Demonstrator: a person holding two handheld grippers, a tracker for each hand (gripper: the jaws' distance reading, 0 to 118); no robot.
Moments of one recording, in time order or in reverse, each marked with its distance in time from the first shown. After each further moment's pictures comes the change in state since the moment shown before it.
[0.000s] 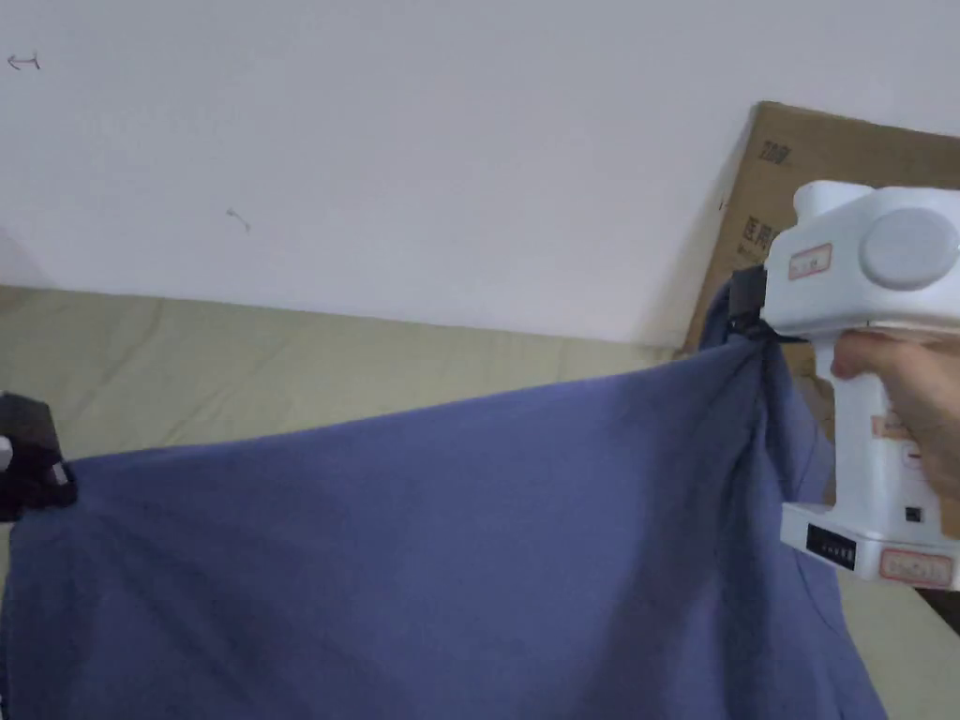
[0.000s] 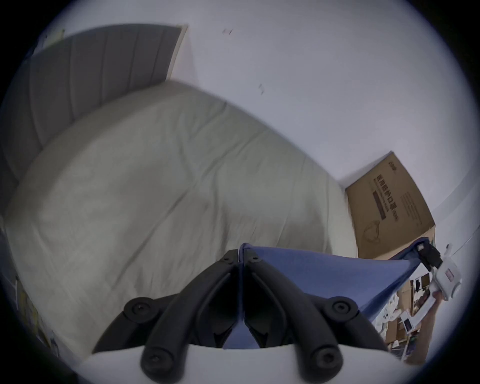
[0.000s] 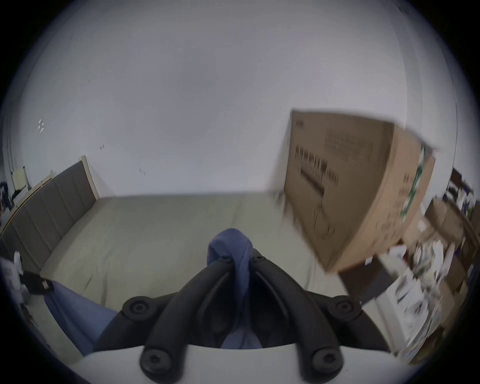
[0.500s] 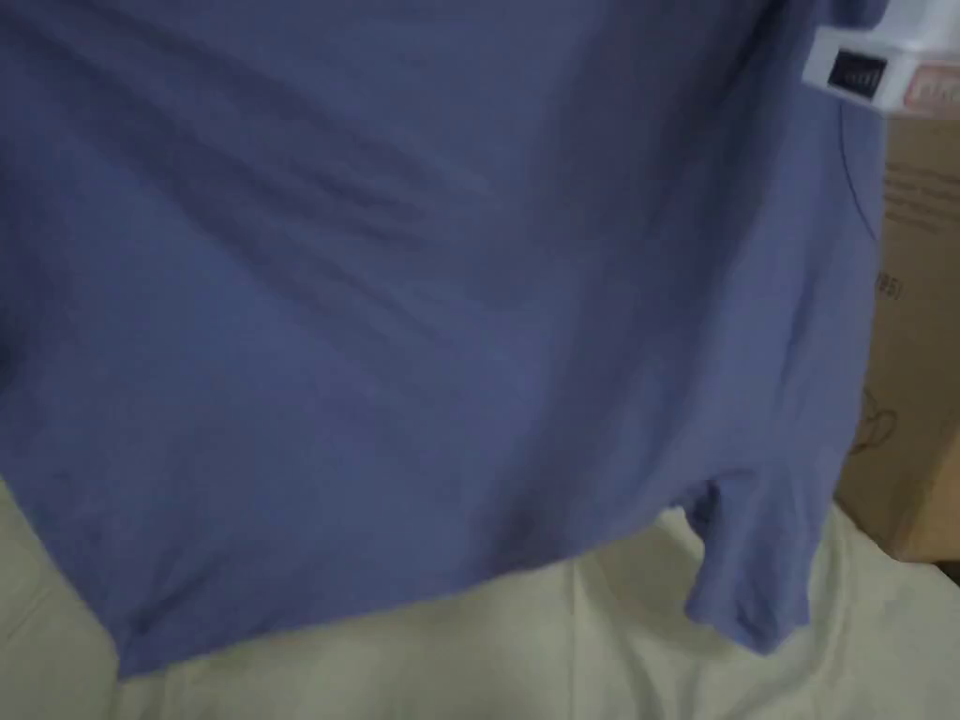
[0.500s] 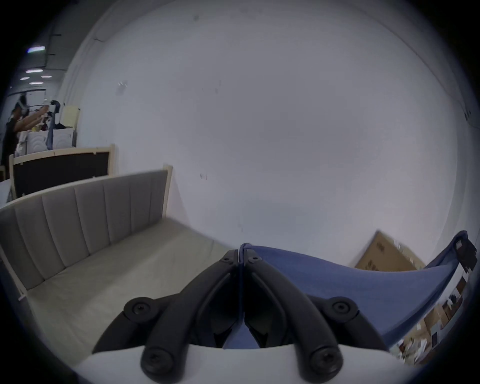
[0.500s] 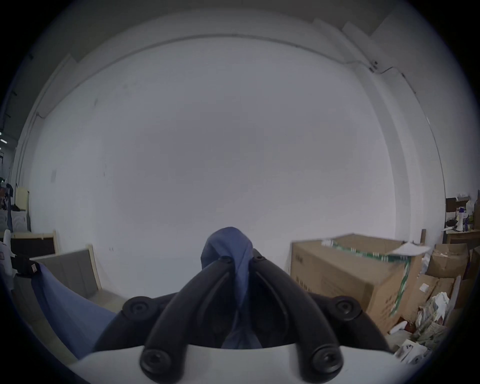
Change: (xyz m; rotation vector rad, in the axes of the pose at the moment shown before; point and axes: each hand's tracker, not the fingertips) left arm 0.116 0.162 0.126 0.684 0.038 -0.120; right arm -0.029 0.186 0.082 0.622 -0.007 -0.065
